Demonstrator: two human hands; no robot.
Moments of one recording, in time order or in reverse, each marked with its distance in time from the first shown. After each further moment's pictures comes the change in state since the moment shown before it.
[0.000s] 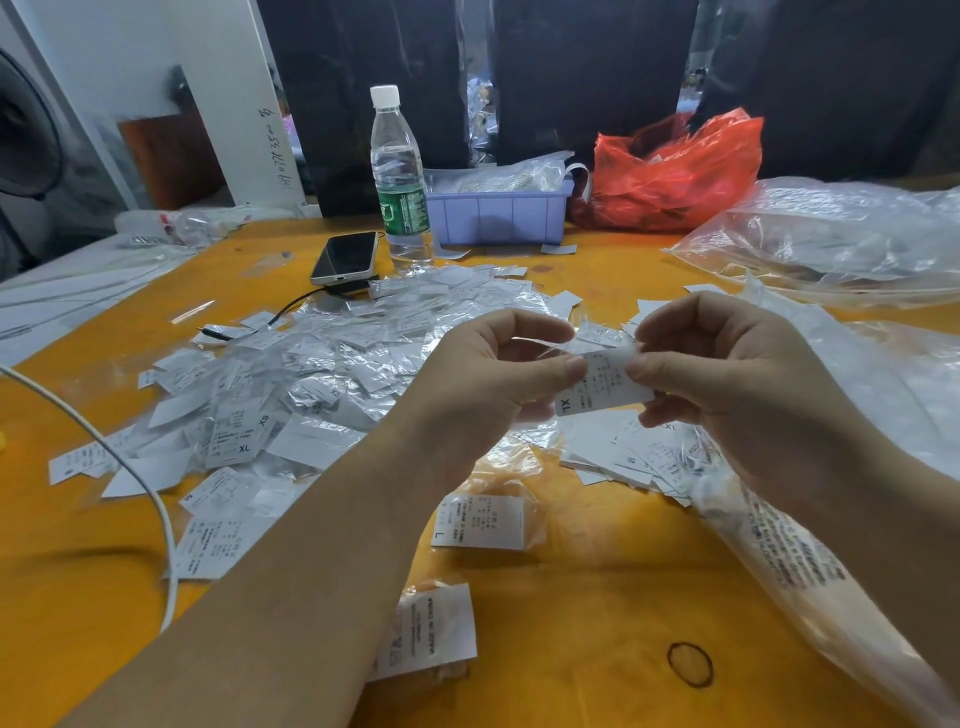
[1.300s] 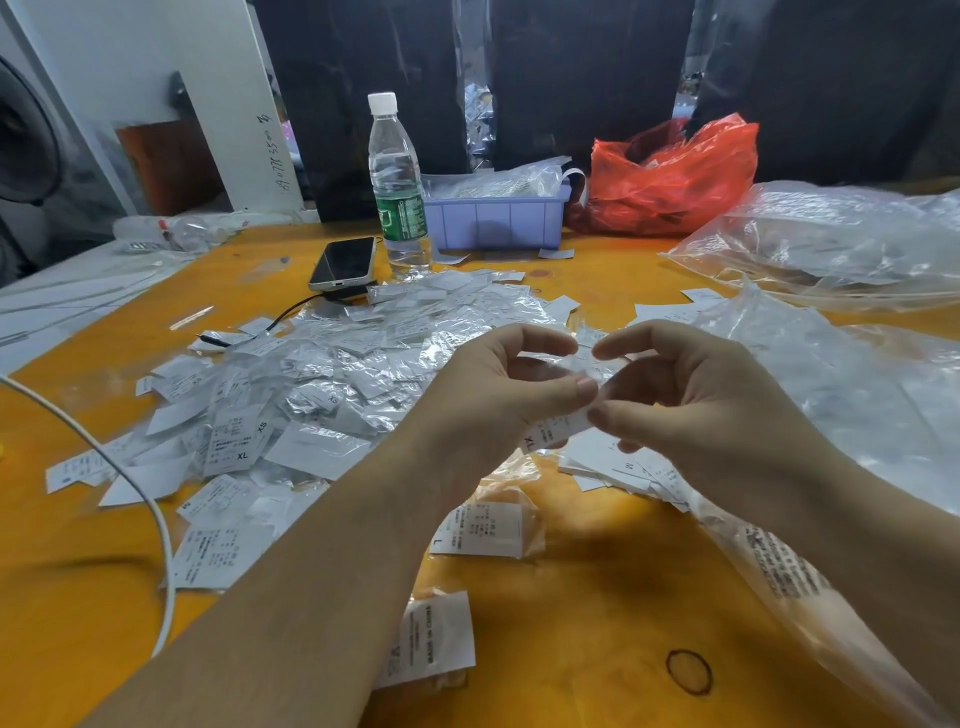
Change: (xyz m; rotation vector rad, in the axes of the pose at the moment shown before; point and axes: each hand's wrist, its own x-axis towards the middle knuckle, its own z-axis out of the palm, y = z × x) left_hand -0.001 -0.003 0.005 0.063 0.034 -0.024; right_hand -0.008 0.002 0.008 -0.326 -0.103 -0.051
